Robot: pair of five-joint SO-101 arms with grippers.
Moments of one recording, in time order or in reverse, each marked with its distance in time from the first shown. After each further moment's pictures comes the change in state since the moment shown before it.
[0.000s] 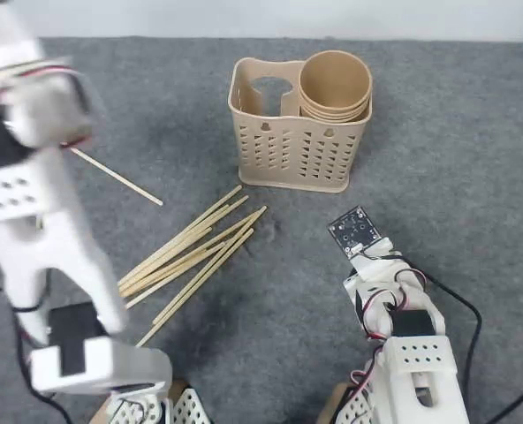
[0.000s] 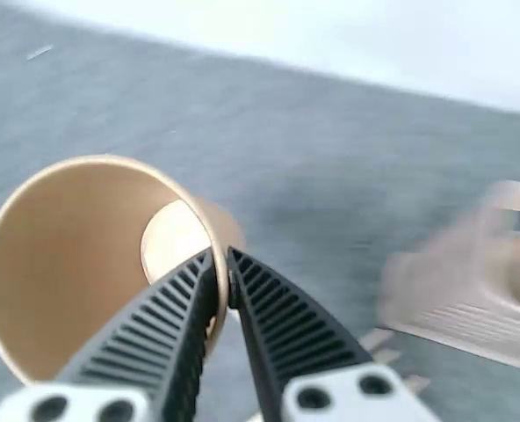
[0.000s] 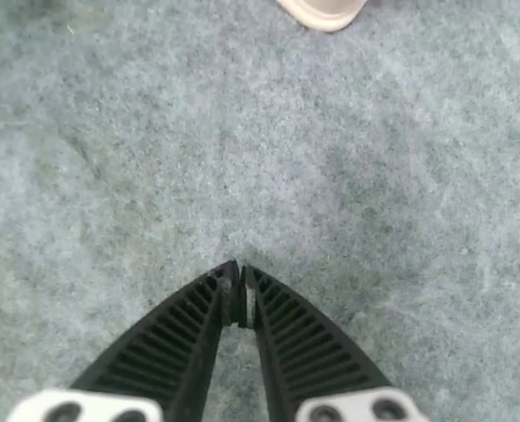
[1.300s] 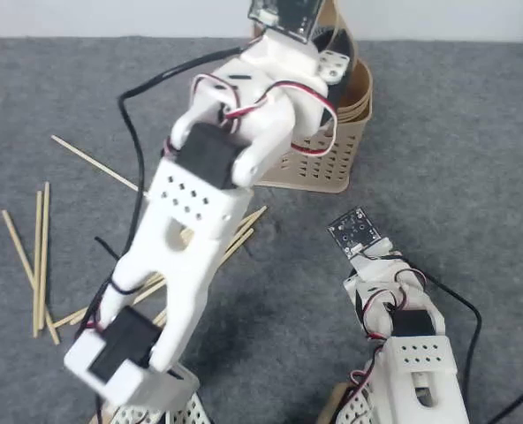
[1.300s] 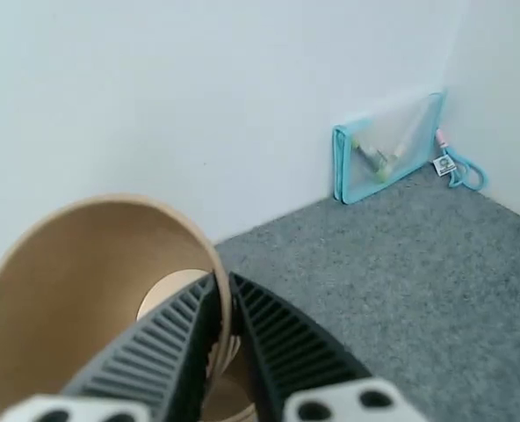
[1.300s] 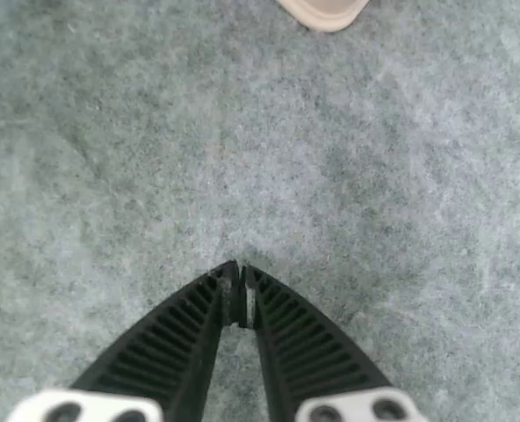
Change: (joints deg) left arm 41.6 2.3 16.8 -40.7 -1.3; right arm 0.1 0.0 0.0 0.0 0.3
